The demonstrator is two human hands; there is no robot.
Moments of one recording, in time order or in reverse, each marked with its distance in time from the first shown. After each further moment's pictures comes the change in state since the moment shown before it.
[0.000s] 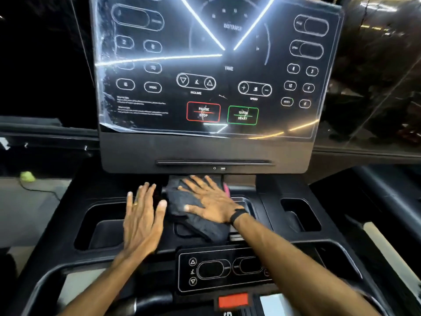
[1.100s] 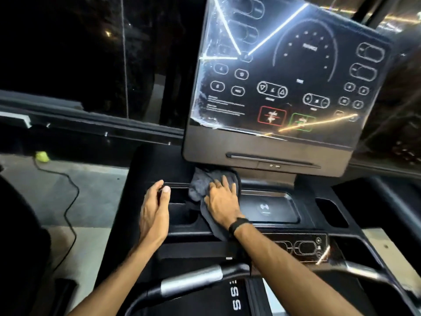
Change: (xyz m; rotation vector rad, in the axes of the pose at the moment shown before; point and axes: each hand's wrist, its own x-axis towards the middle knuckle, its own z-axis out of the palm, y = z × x) left_hand -0.019 -0.092 -0.109 -0.668 0.083 -0.419; right_hand 0.057 -0.175 0.004 -0.044 0.081 0.474
